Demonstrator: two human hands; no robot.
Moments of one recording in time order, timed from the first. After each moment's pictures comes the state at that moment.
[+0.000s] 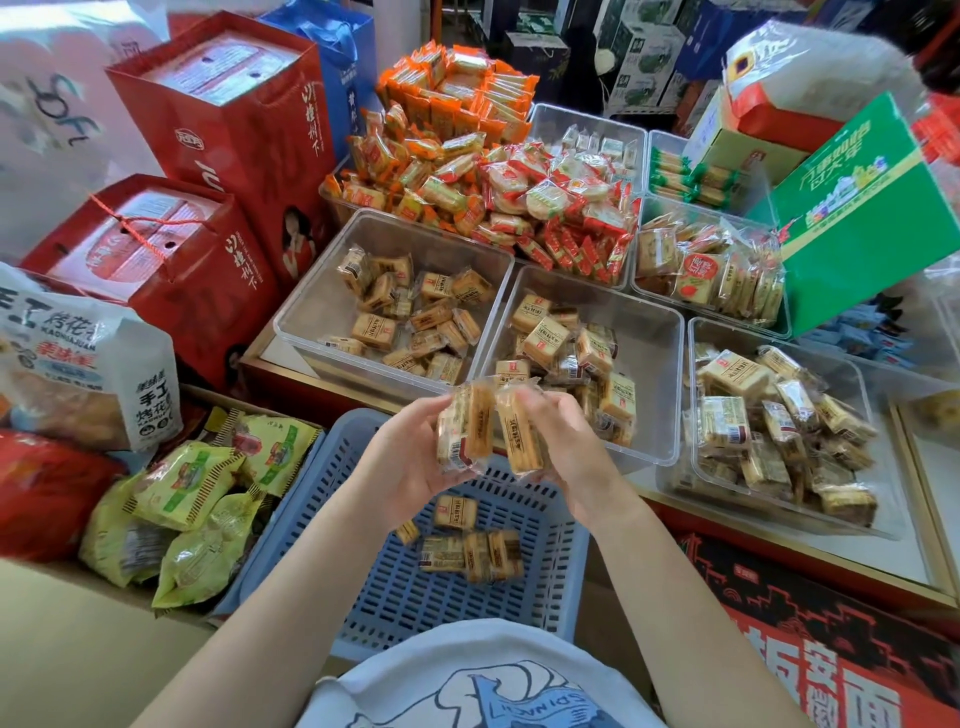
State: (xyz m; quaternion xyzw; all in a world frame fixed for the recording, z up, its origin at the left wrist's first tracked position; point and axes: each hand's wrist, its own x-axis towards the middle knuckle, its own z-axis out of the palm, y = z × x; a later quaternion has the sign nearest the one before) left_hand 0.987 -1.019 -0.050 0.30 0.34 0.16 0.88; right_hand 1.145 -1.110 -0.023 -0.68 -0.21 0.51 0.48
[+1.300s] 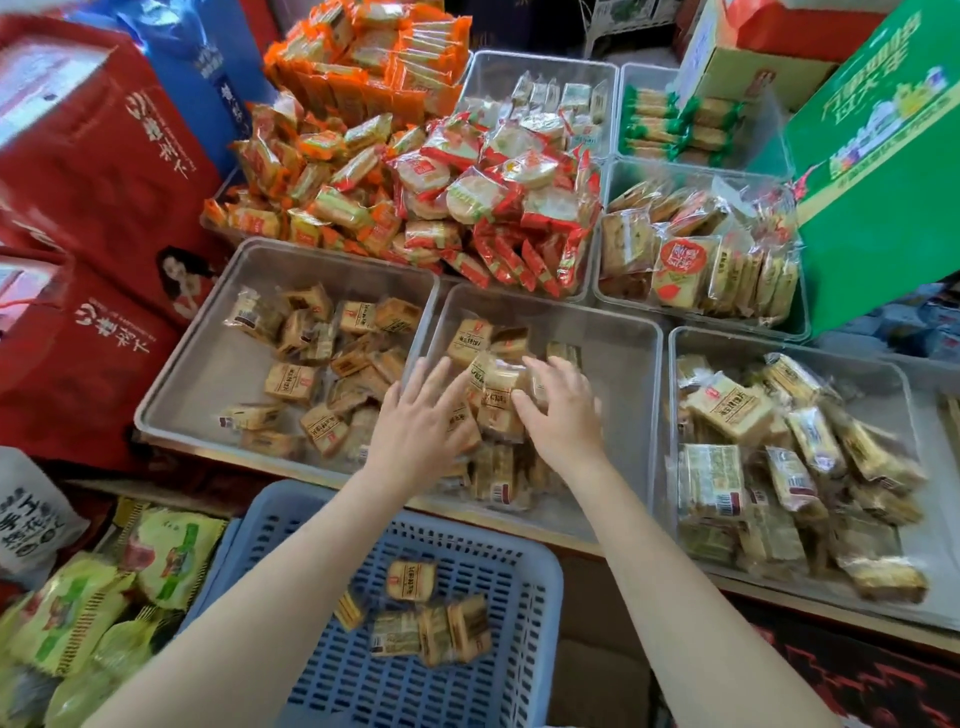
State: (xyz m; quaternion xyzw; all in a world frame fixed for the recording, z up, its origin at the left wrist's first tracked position) left_hand 1.173 -0.921 -0.141 0.92 0.36 -0.07 0.14; right_hand 1.340 -1.020 -0.136 -0.85 -0.39 0.23 0.26
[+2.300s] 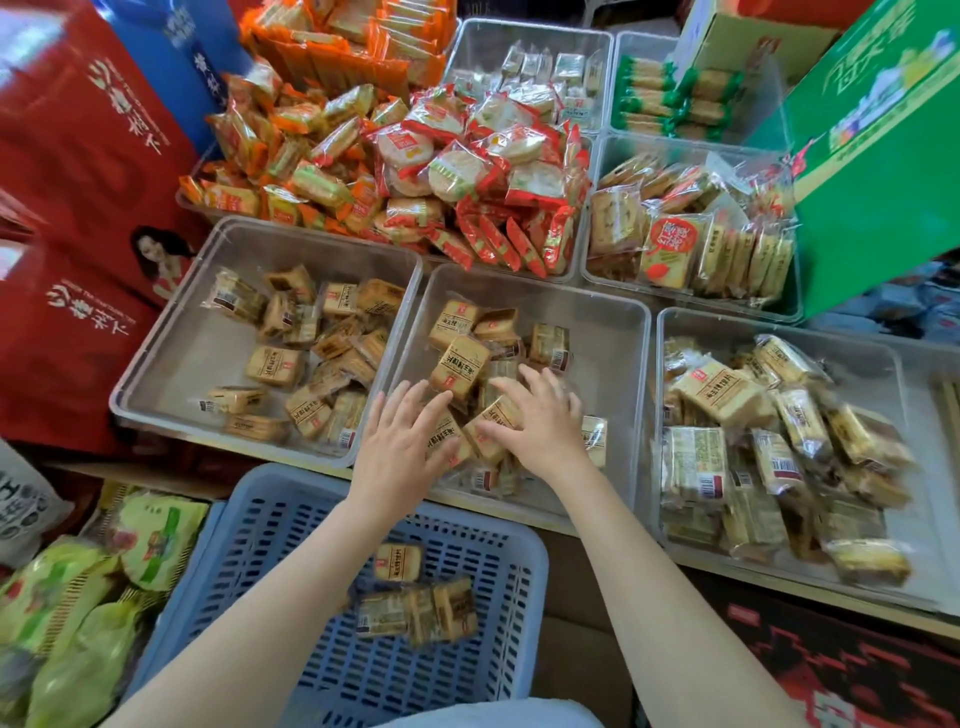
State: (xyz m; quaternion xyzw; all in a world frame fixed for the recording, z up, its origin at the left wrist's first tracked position) left_hand 1.153 -0.952 -0.180 0.91 0.38 0.01 0.17; right_hand 1.346 -1.036 -0.168 -0.82 -0.47 0.29 0.14
